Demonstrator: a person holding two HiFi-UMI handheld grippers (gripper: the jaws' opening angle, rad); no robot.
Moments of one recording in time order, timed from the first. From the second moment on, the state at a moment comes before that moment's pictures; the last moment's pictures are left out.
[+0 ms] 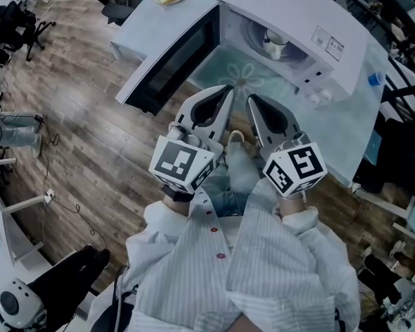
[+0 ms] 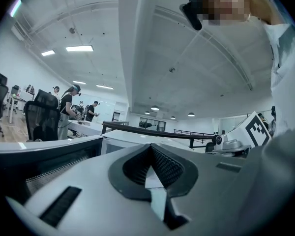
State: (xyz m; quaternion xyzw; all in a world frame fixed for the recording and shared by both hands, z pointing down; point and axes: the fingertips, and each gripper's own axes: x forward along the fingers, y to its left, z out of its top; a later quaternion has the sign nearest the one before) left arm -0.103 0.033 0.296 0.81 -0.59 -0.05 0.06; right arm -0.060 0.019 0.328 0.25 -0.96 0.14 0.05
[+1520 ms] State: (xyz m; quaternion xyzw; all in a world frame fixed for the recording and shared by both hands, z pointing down) left arm -0.063 -0.149 0.266 0.86 -0.50 -0.04 0.04; right arm -0.032 -0.140 0.300 0.33 -0.93 0.13 0.04
